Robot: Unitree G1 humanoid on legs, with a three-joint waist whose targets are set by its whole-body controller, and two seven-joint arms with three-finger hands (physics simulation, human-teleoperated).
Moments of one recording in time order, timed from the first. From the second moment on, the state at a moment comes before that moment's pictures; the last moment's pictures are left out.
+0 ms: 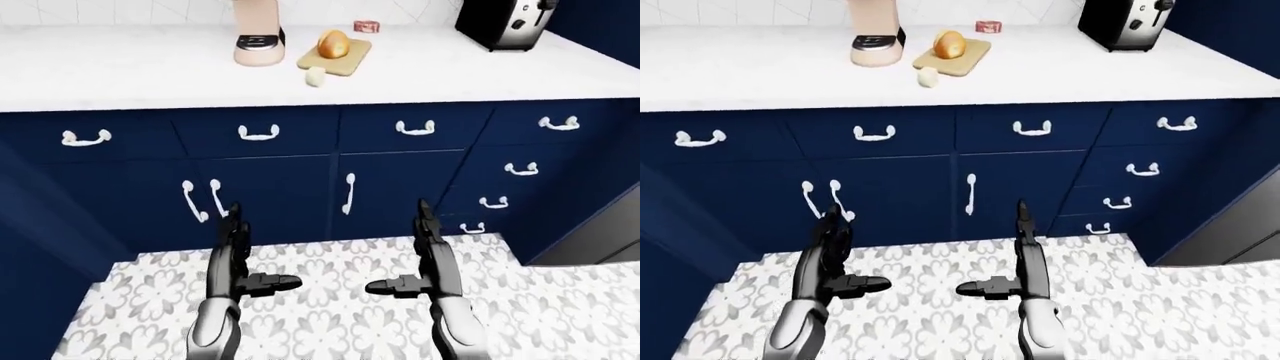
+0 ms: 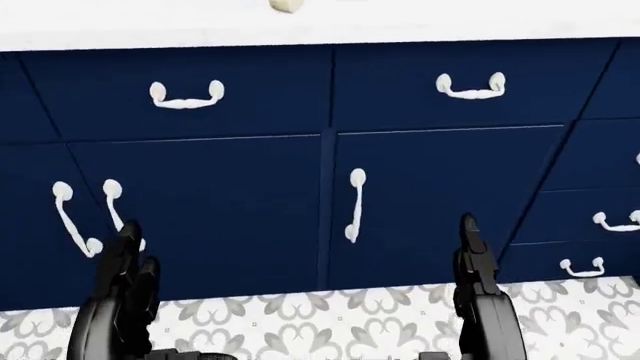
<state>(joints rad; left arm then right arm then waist) 0.08 0.01 0.05 -0.13 -0.11 0.16 -0.04 0.12 0.00 0.00 -0.12 -0.08 0.07 -0.02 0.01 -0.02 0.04</state>
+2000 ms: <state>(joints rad) -0.82 0.22 0.13 -0.19 -0.27 0.91 0.19 -0.74 -0.33 -0.18 -0.09 0.04 0.82 0.13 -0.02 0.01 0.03</state>
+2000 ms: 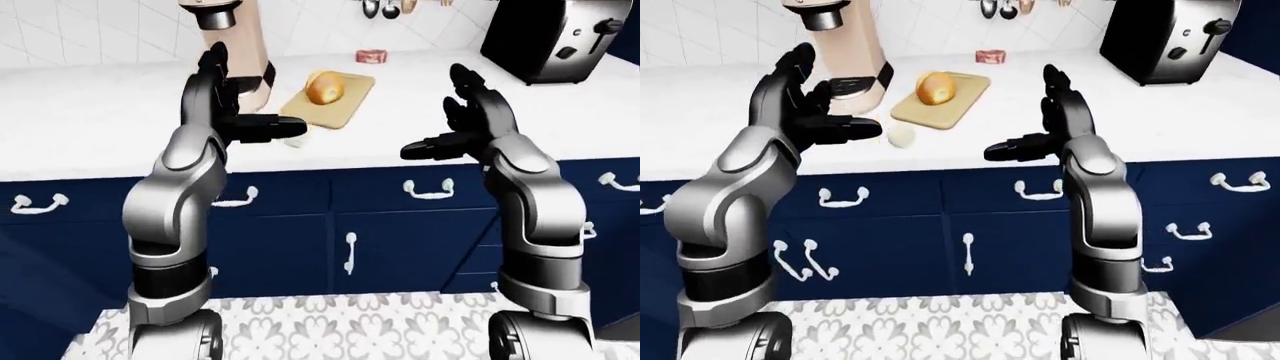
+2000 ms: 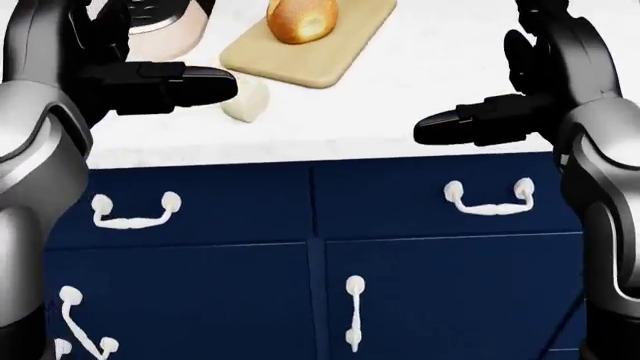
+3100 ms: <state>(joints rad) -0.85 0.23 0.16 -0.26 -0.26 0.96 0.21 -0.77 -0.34 -0.16 -0.14 0.02 0.88 0.17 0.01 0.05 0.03</state>
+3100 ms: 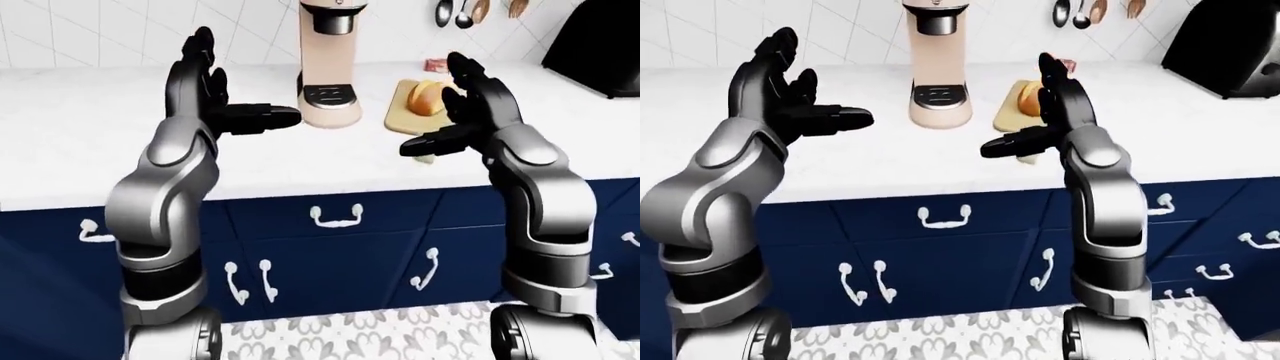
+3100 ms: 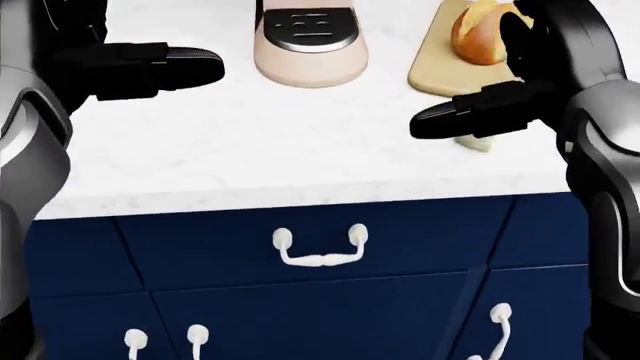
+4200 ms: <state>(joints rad) -0.90 0.27 0.21 -0.55 -0.40 1.24 0.29 -0.89 -0.40 -0.17 -0.11 -0.03 0.95 0.23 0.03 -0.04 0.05</state>
